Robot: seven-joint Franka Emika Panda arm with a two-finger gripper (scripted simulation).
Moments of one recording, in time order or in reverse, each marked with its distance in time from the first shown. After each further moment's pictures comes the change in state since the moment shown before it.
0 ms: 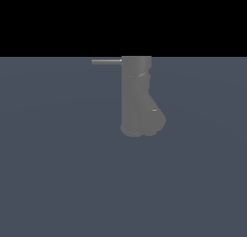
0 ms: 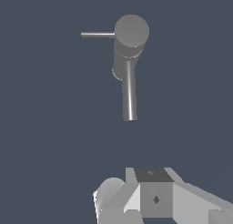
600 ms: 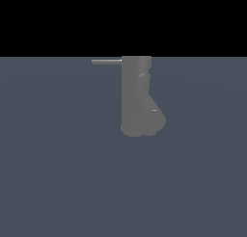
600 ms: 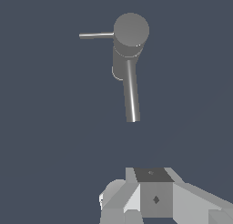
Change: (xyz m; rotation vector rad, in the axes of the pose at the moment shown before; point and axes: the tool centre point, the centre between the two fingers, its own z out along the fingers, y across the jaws) arm 0.005 -0.010 0.008 -0.001 -0.003 0.049
